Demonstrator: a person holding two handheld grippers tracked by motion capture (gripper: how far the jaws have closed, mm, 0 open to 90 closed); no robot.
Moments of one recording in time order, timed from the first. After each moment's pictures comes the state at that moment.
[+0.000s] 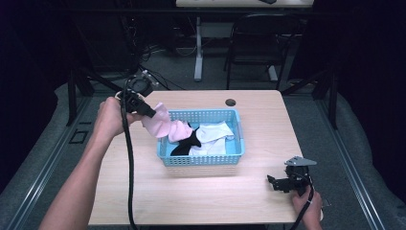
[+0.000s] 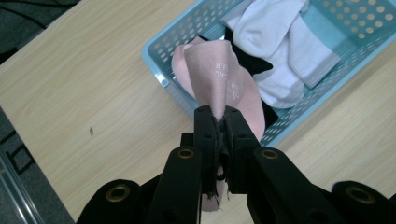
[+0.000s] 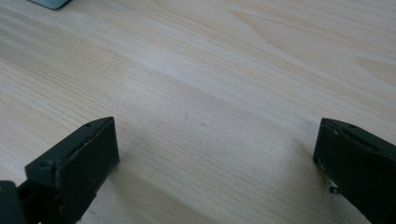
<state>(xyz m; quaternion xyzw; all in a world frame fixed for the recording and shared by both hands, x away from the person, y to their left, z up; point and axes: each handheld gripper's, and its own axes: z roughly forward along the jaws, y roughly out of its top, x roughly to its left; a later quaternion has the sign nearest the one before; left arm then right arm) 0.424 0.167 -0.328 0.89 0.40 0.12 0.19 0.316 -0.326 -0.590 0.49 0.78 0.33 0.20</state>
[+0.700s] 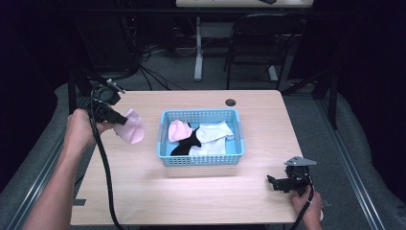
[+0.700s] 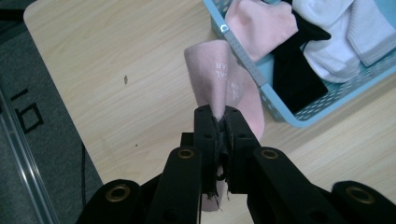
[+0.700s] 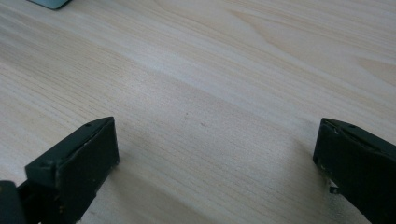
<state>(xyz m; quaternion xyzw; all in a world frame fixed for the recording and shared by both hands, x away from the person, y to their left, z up) 0.412 0.243 -0.351 0.86 0.47 0.13 0.18 0.316 -0.326 -0.590 0.49 0.78 0.33 0.20</state>
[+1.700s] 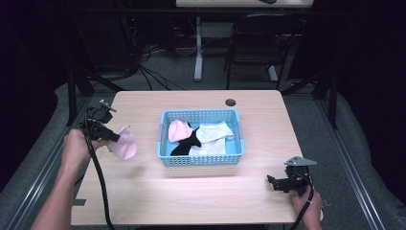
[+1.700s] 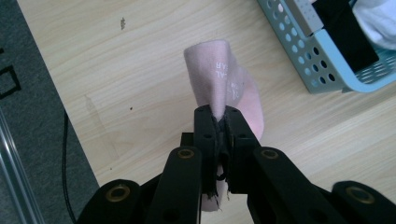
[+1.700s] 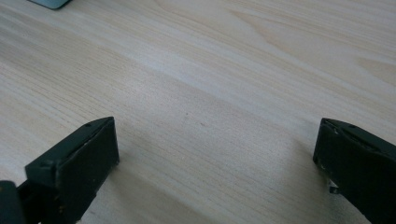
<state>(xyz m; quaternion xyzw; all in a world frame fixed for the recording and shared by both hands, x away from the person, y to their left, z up) 0.407 0.280 -0.417 0.84 0.51 0.10 0.16 0.316 -0.326 -0.590 0.49 0.78 0.33 0.20</state>
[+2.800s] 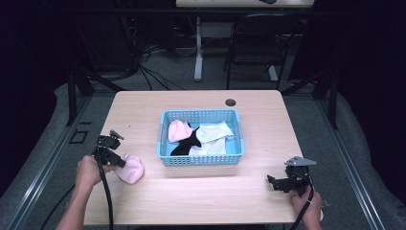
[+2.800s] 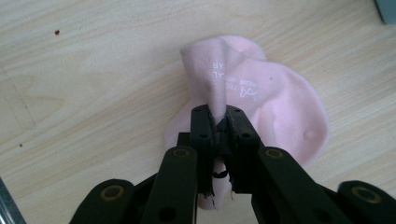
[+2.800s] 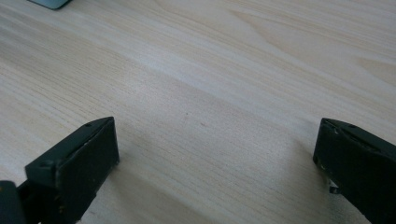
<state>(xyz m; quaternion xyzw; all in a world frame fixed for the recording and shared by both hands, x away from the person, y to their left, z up) 0.394 0.288 -0.522 0.83 0.54 0.03 0.13 0.316 -0.326 -0.590 0.49 0.78 0.33 0.20</state>
